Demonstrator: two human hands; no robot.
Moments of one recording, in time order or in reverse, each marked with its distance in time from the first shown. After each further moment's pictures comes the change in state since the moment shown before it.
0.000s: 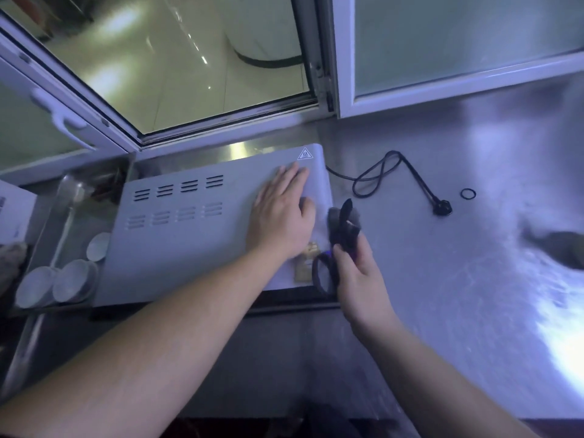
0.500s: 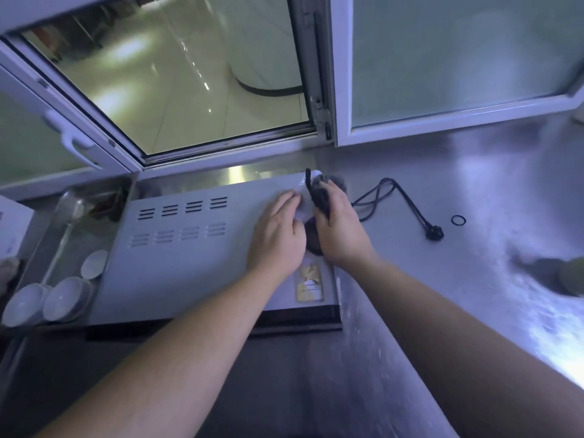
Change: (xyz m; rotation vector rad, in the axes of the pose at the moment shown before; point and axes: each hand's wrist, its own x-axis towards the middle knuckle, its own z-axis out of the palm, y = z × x) left_hand 0.004 -0.008 -0.001 -0.234 0.059 -0.041; right_hand 0.112 -0.036 0.017 -0.588 -0.056 -0.375
